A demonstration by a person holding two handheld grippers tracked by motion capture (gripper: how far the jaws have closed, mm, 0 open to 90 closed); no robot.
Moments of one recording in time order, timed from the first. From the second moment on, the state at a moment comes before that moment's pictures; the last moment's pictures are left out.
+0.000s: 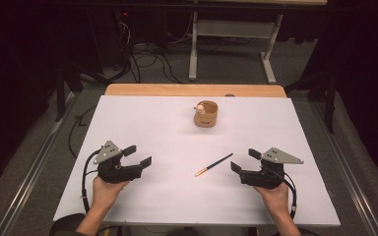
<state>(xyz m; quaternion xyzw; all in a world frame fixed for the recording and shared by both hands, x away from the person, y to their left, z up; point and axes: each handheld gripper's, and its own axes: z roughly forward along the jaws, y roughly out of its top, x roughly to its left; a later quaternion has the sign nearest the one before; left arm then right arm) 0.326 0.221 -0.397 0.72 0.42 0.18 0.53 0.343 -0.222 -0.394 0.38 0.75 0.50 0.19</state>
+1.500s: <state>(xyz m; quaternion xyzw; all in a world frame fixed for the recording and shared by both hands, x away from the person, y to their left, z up) 0.326 0.221 -0.397 0.72 0.42 0.18 0.53 0.370 -0.163 -0.384 0.34 0.77 0.51 0.19</state>
